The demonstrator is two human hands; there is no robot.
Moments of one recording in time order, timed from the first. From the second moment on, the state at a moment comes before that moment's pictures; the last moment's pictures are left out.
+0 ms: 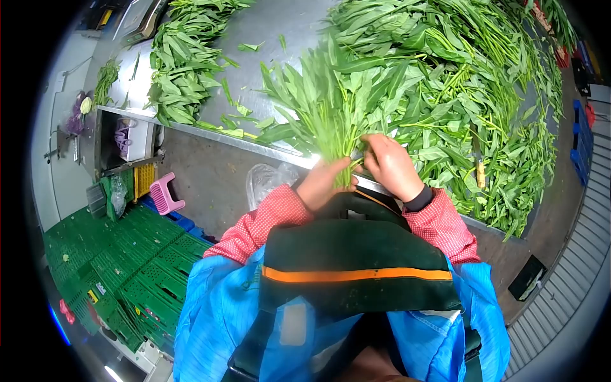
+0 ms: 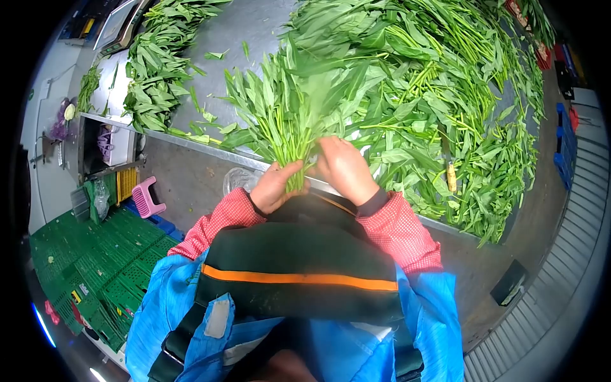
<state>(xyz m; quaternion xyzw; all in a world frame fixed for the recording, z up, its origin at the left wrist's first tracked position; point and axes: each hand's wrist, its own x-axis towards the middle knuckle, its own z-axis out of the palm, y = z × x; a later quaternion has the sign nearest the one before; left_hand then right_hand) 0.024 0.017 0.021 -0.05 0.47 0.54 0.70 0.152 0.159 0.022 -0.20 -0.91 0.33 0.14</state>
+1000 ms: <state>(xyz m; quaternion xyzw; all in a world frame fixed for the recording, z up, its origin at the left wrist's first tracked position) 0.028 0.018 0.007 -0.09 0.41 0.59 0.69 0.181 0.146 0.056 -0.24 -0.81 0.53 -0.02</state>
